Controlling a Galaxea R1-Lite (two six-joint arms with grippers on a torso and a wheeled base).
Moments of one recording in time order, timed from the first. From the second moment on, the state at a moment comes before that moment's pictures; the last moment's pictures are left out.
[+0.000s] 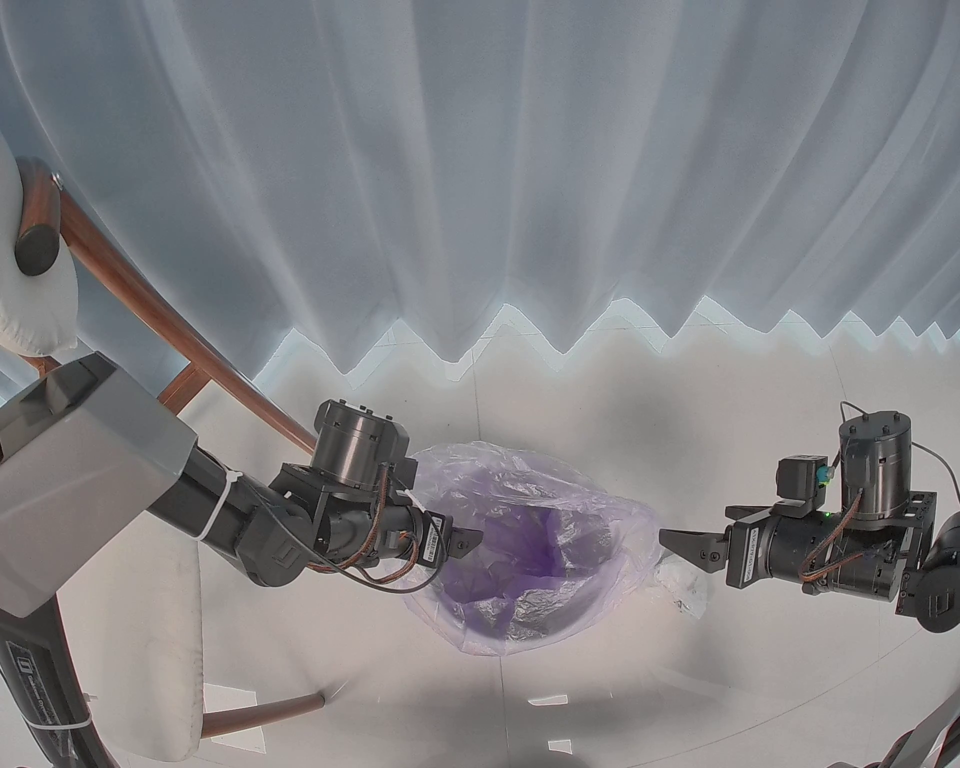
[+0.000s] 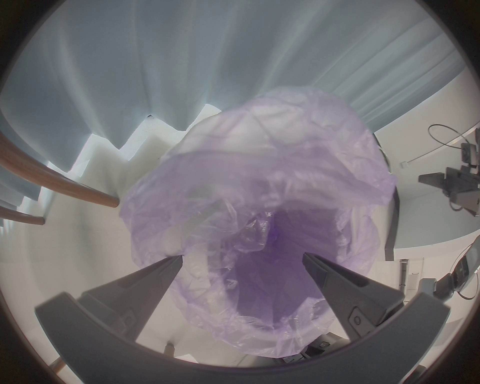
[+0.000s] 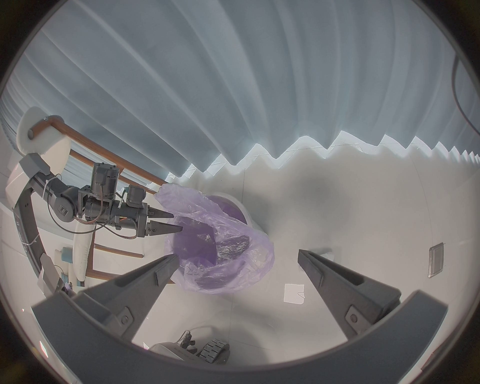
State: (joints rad) left arm -0.53 2.11 -1.02 -0.39 -0.03 -0.12; right arm 0.33 1.56 -0.50 -0.54 0.05 0.23
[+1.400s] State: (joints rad) left arm -0.58 2.22 -1.07 -0.44 0.11 -0.12; right arm 0.33 1.54 -0.48 -0.54 0.05 0.23
